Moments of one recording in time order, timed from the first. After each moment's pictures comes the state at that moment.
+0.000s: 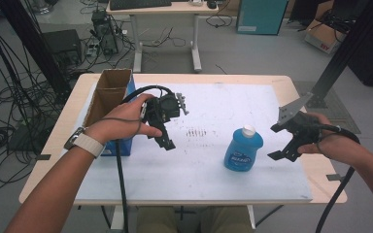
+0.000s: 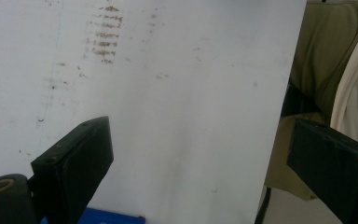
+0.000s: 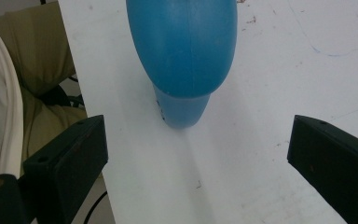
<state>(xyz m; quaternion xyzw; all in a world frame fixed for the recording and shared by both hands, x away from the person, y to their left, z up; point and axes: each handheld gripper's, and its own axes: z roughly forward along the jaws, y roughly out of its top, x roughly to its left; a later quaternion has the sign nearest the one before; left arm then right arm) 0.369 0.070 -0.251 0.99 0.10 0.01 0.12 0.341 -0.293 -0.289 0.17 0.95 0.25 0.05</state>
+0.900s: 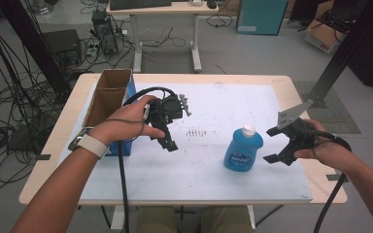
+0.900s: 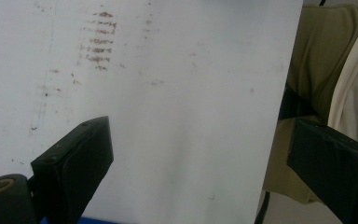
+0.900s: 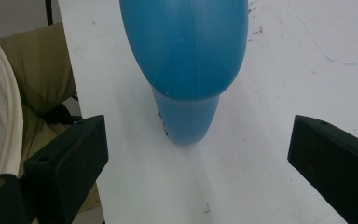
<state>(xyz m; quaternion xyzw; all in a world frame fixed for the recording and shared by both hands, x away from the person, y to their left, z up) 0.369 0.064 -0.256 0.99 0.09 0.00 0.12 0.343 -0.298 -0.315 0.17 0.94 0.30 0.04</state>
